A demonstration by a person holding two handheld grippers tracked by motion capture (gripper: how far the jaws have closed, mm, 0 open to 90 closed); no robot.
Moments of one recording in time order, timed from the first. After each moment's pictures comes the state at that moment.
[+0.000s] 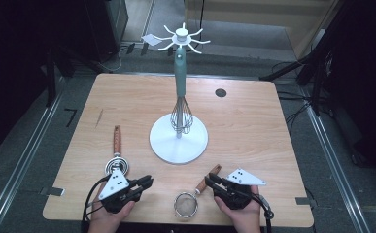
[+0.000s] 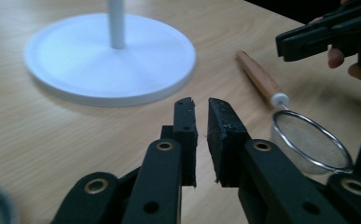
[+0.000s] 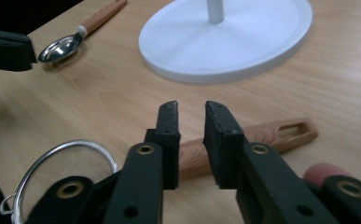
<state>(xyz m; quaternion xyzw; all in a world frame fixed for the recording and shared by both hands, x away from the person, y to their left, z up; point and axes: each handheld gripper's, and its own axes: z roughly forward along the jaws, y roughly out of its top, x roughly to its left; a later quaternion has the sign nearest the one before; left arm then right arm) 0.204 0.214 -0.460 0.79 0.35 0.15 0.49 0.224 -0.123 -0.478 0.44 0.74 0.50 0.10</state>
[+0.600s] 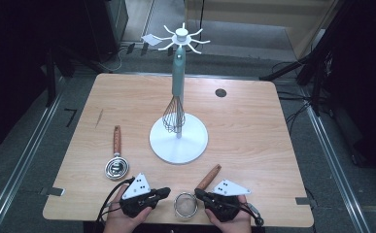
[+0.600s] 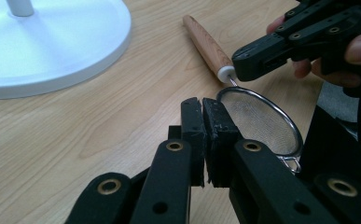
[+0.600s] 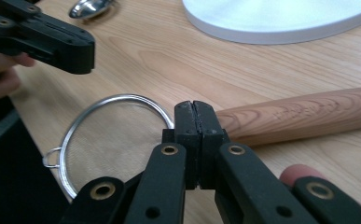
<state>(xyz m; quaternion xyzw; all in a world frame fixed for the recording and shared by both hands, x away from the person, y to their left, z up) 0.204 0.180 -0.470 0.83 0.31 0.07 0.46 0.203 -0.097 -0.493 0.41 0.78 0.47 0.07</state>
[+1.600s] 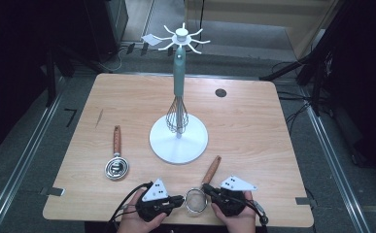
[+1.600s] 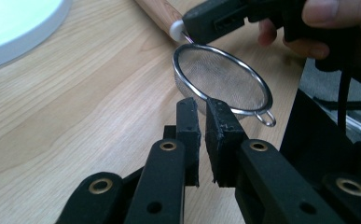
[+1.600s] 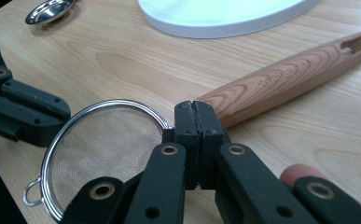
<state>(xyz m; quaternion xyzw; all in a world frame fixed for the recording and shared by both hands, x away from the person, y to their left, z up) 0.201 0.142 -0.486 0.85 0.30 0.02 0.44 0.214 -0.114 -0.499 0.45 0.76 0.46 0.08</state>
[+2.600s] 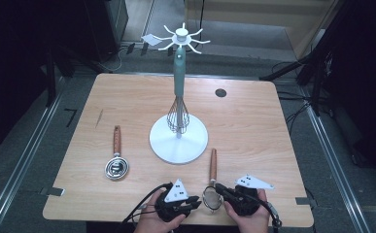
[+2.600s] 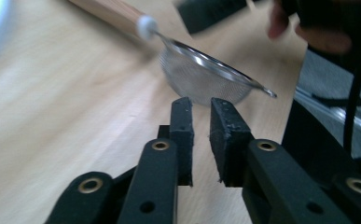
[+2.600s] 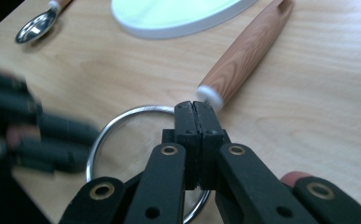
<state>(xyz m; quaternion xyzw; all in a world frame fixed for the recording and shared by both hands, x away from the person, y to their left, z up) 0.205 0.105 -0.482 0.85 0.29 0.03 0.44 0.210 -0.143 -0.485 0.50 0.74 0.45 0.06</state>
